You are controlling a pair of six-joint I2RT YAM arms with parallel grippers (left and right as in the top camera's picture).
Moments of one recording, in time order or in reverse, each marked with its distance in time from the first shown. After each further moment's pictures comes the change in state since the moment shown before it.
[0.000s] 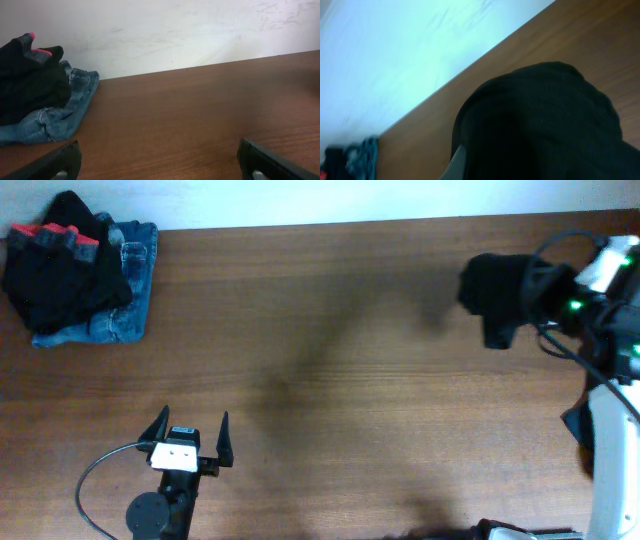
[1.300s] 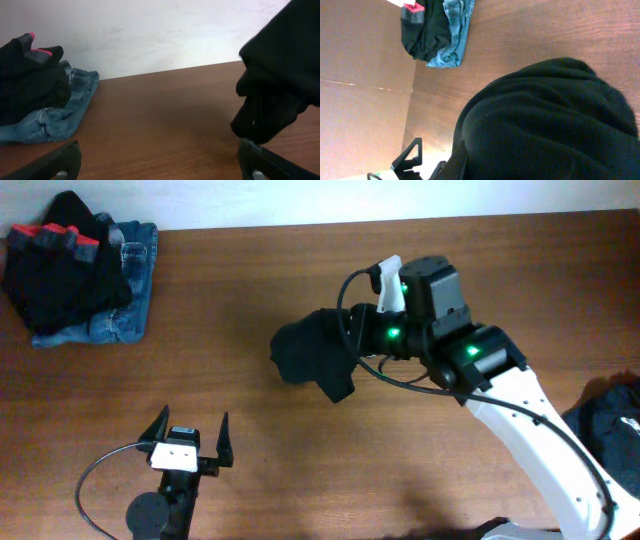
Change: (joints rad) left arm 0.000 0.000 0.000 0.000 0.000 0.000; right arm 0.737 0.100 0.000 0.029 -0.101 0.197
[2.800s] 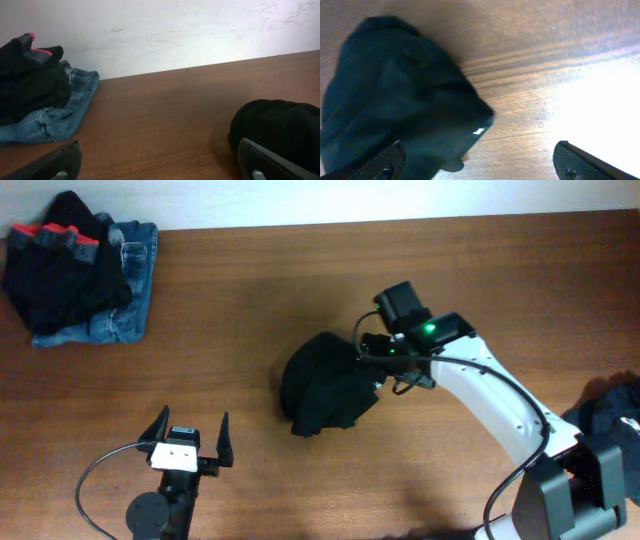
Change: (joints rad) left arm 0.000 0.000 0.000 0.000 0.000 0.000; right arm -0.061 0.226 -0.072 -0.309 0.447 -0.007
